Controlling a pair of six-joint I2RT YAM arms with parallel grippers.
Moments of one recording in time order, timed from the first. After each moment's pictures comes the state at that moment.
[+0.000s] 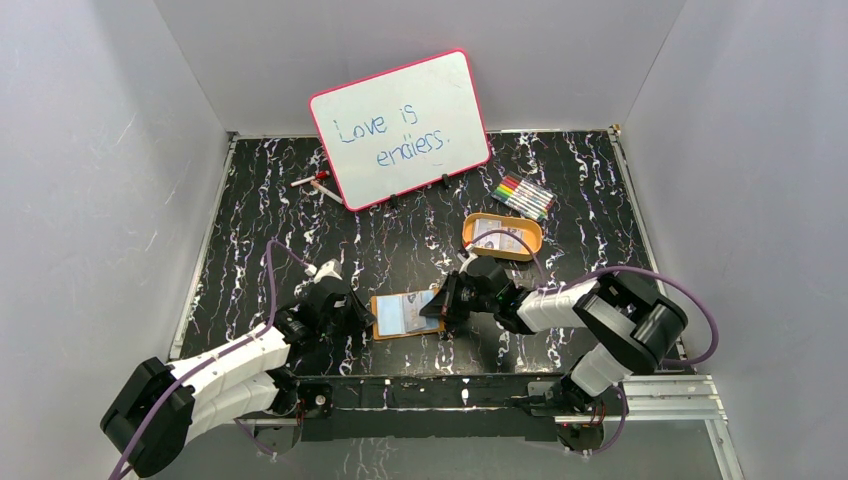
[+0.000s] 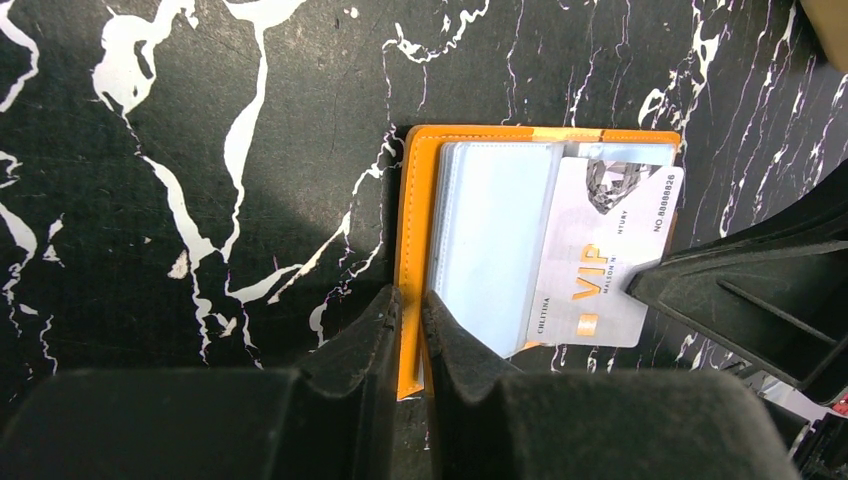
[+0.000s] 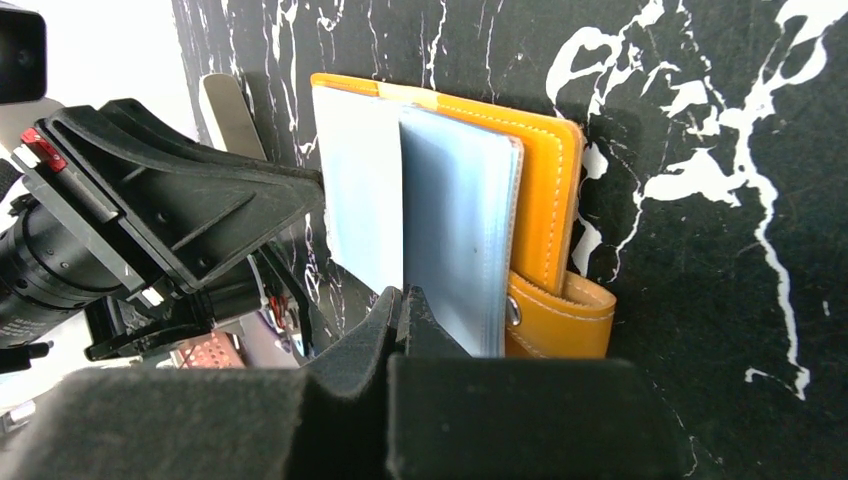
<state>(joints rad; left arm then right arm) -0.69 0.95 0.27 -0.13 -0.07 -1.00 0.85 1.53 0.44 0.51 -0.32 1.09</state>
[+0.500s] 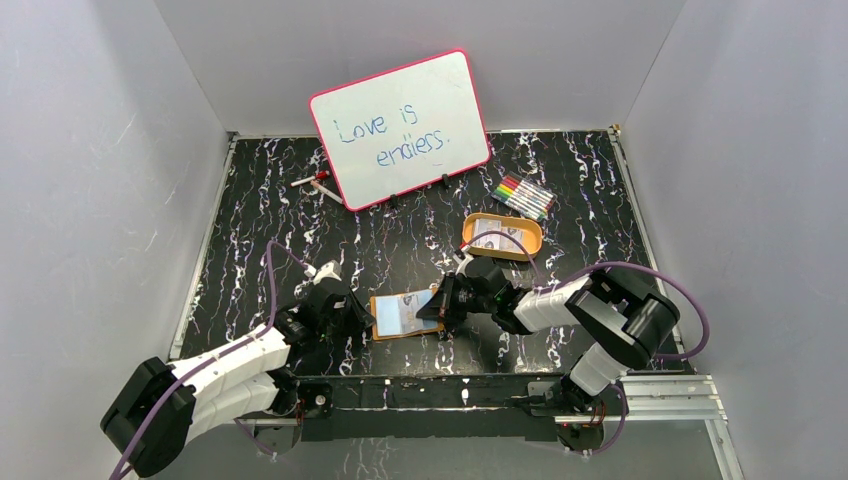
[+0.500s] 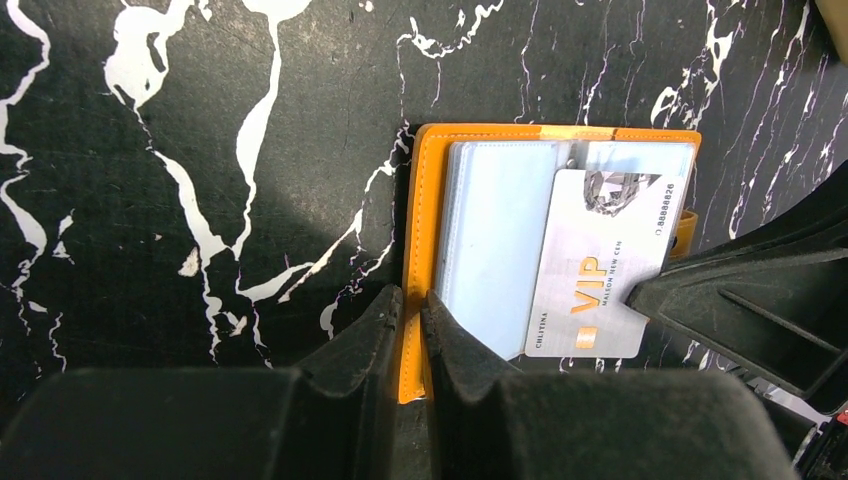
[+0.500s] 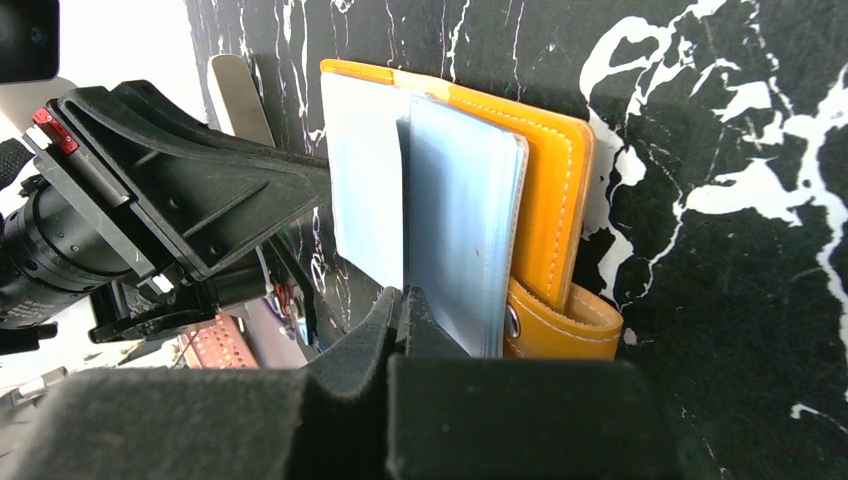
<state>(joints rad) -0.69 0.95 0.26 -0.13 -0.07 -1.00 0.86 1.58 0.44 0.57 -0.36 1.09</state>
